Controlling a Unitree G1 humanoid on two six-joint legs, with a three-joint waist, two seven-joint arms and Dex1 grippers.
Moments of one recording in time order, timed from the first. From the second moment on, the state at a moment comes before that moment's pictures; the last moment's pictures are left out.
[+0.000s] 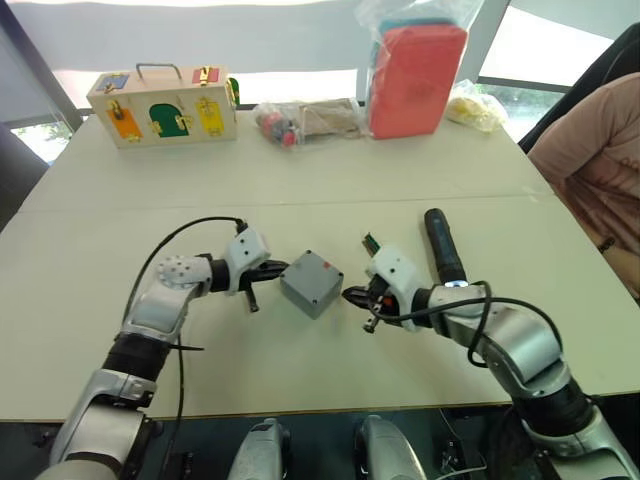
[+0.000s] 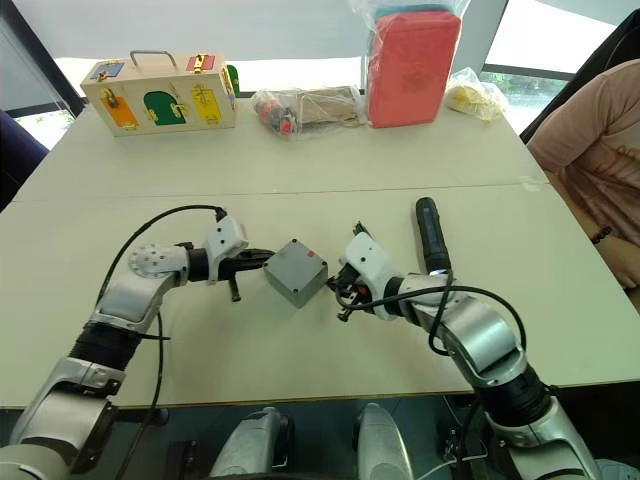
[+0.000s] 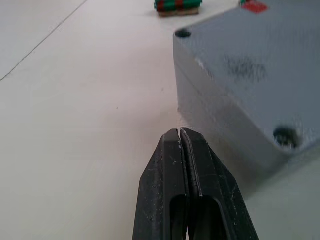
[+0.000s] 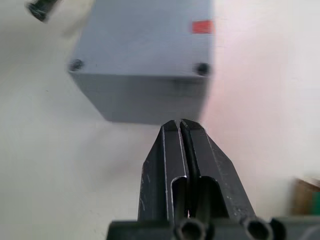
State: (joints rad) left arm -0.49 0.59 -0.16 0.24 -0.14 0.13 -1.04; right arm -0.40 -0.59 0.21 -0.46 0.37 0.97 0.58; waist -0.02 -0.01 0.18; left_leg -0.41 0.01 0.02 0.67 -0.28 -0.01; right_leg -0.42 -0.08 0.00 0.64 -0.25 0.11
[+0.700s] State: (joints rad) left arm -0.42 0.62 -0.16 0.03 -0.20 0.27 -1.09; right arm -0.47 -0.43 0.26 -0.10 0.26 0.61 0.67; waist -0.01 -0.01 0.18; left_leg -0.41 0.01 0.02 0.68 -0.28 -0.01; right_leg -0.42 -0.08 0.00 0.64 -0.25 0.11
